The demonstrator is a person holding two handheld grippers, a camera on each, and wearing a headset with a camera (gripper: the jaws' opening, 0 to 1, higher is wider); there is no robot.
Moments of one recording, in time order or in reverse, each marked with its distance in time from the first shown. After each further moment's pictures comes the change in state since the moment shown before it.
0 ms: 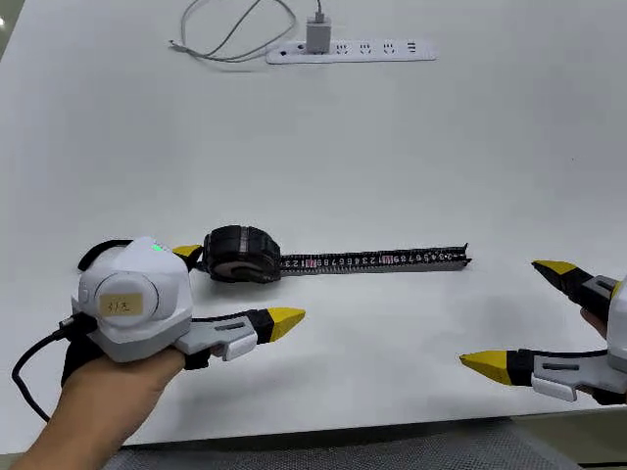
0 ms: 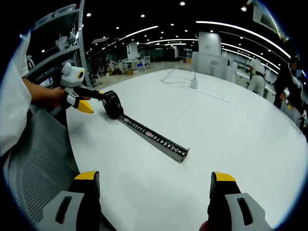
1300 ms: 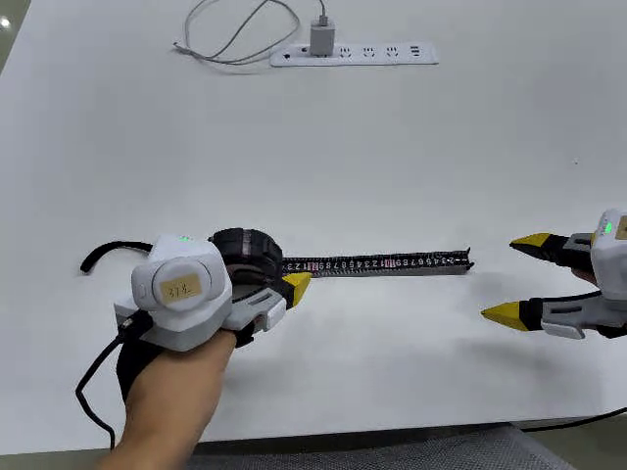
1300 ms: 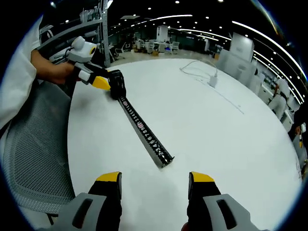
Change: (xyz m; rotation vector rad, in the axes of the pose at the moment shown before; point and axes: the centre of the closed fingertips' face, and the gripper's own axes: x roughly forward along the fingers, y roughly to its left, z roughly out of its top) left arm 0.017 0.019 0.005 -0.175 -0.017 0.278; right arm 0.022 -0.042 0.007 -0.274 0.174 0.129
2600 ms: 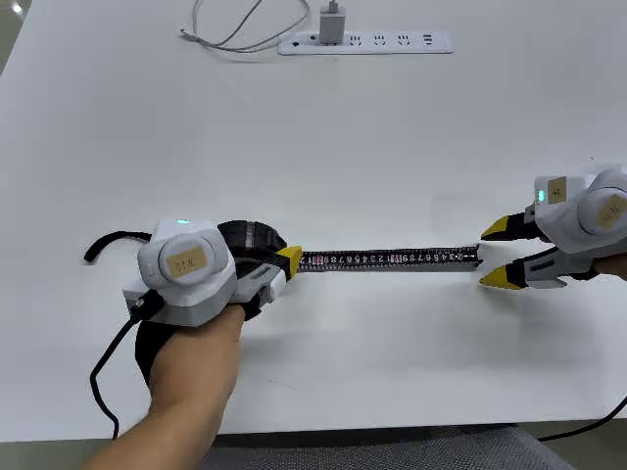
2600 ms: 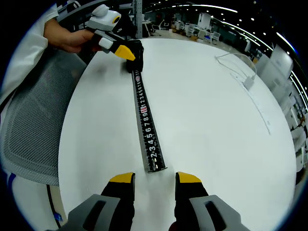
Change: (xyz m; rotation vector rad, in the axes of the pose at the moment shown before) left arm 0.014 0.018 -0.001 -0.106 -0.003 0.099; right arm 0.041 -0.019 -0.008 -0.260 0.197 0.199
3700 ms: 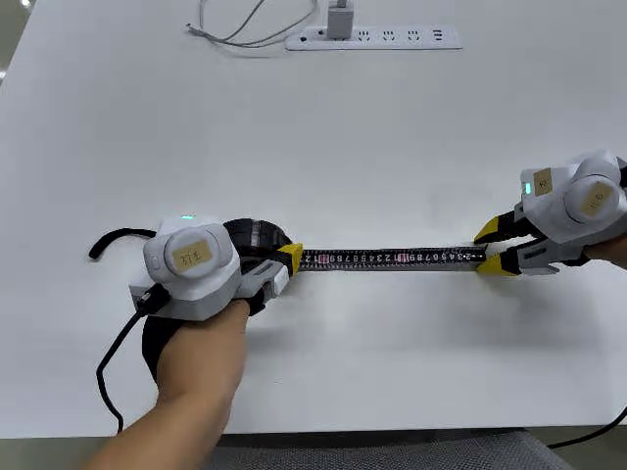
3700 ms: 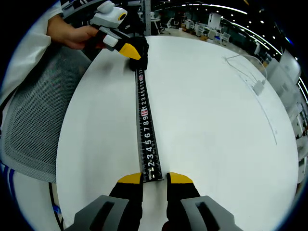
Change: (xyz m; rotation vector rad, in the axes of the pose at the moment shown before) left arm 0.004 0.004 -0.004 -0.012 0.032 0.012; right arm 0.011 -0.004 0.009 -0.056 0.018 0.063
